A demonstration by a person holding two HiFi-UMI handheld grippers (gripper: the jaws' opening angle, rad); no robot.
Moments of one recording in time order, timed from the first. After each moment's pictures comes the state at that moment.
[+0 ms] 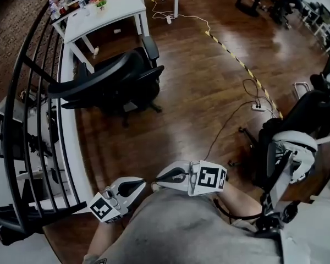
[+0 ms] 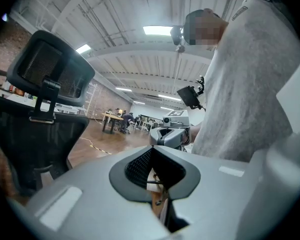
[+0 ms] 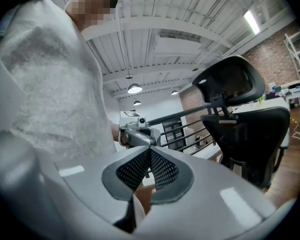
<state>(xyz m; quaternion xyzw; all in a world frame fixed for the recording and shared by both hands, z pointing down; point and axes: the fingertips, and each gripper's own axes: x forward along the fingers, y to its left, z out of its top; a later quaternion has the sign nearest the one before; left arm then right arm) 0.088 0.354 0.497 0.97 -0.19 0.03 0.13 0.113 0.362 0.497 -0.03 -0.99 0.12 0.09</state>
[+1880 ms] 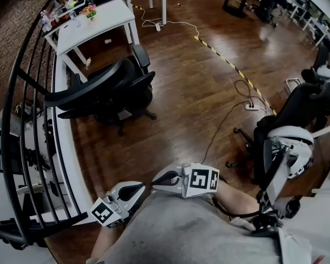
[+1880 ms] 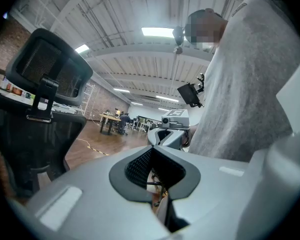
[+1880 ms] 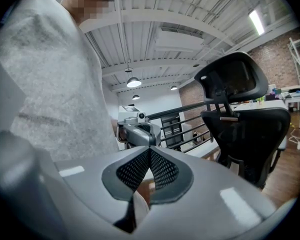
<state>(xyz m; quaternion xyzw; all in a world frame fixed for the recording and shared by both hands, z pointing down) 0.090 0.357 0.498 0.98 -0.18 0.01 0.13 0.103 0.367 0.510 -0.02 -0.99 0.11 0.13</state>
